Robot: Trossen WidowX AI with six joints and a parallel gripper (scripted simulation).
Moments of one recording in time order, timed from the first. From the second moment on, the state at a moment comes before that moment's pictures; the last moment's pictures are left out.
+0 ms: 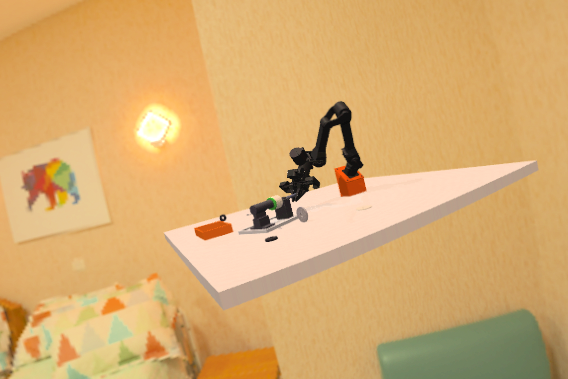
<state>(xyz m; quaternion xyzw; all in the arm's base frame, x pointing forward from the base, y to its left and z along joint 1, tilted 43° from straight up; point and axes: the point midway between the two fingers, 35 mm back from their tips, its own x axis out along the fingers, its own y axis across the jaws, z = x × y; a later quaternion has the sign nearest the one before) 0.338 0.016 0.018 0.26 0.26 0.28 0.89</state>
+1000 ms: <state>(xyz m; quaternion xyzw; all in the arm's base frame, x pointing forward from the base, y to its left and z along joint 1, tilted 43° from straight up) 0.335 0.015 0.017 0.26 0.26 0.28 0.89</state>
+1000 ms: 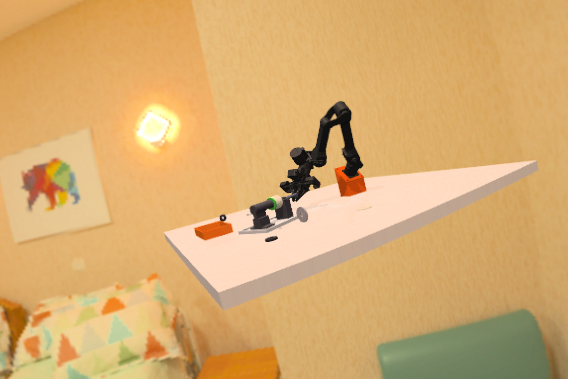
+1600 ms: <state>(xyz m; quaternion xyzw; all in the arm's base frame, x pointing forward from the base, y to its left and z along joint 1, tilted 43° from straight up) 0.334 0.015 0.017 0.26 0.26 0.28 0.89</state>
